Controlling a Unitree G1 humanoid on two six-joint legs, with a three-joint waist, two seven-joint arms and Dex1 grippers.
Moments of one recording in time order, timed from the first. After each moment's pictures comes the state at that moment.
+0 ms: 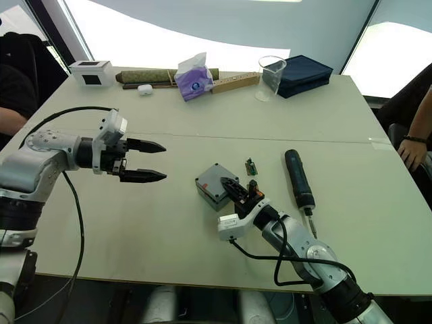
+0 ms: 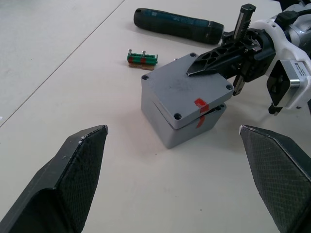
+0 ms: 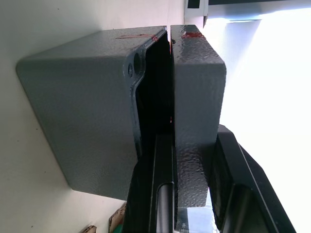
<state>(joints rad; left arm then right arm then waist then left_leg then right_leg) -0.67 0.82 -0.06 0.05 -0.46 0.58 -1.34 -0.14 -0.59 0.40 -0.25 -1.04 -0.21 0.10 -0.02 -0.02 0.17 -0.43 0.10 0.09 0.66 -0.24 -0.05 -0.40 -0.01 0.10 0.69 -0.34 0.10</state>
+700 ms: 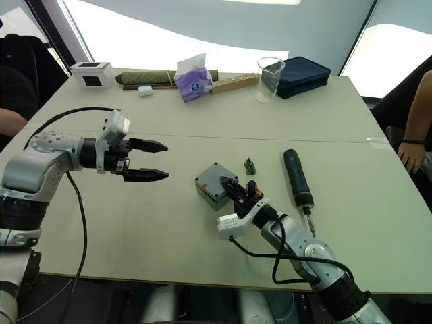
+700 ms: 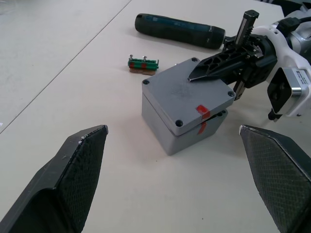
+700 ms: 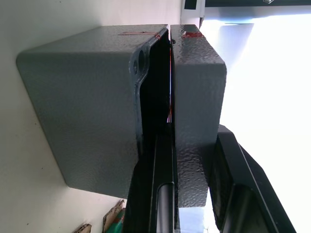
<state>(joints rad) -0.67 0.80 -0.06 0.05 -0.46 0.58 -1.33 -0.15 -0.56 0.40 -0.22 -1.10 -0.22 0.07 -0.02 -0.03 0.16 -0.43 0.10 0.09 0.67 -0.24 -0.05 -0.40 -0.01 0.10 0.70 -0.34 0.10</state>
